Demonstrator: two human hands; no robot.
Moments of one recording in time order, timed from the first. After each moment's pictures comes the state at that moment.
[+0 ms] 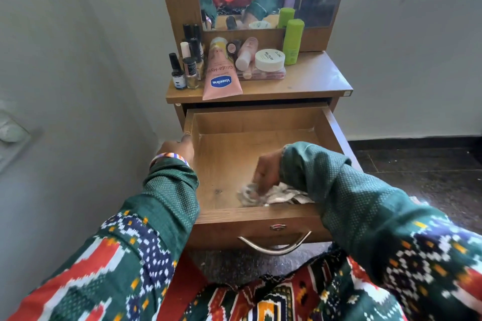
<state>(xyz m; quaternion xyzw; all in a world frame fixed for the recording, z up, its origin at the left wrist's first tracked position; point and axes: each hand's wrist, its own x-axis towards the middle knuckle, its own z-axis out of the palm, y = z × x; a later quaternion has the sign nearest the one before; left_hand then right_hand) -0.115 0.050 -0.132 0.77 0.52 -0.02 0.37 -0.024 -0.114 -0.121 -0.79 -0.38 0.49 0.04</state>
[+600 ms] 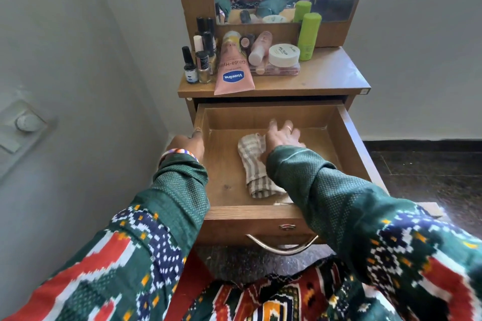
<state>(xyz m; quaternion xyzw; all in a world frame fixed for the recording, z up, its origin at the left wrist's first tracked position) -0.119 0.049 -0.132 0.75 0.53 0.00 0.40 -0.029 -0.086 -0.136 -0.96 -0.18 0.20 0.11</state>
